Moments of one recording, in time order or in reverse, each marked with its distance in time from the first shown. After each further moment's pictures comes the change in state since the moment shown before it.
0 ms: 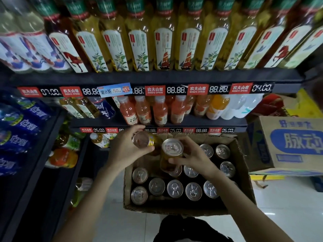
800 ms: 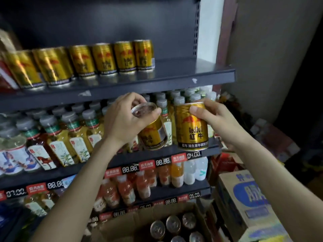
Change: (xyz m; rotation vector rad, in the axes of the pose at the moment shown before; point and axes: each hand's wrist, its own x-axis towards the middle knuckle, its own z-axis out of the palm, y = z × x) left_hand 0.080 0.307 -0.069 0.017 0.418 0.695; right_hand -0.079 -0.248 -0.215 -0.007 0.415 -0.453
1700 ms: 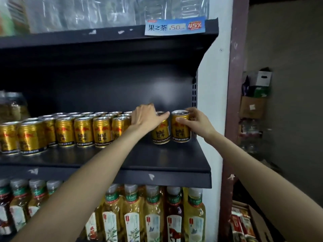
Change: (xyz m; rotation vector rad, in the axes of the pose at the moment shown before) left_hand 0.288 0.034 0.136 0.727 0.141 -0.231; right_hand 0.305 0.000 -0.144 -0.172 -0.067 -0.240
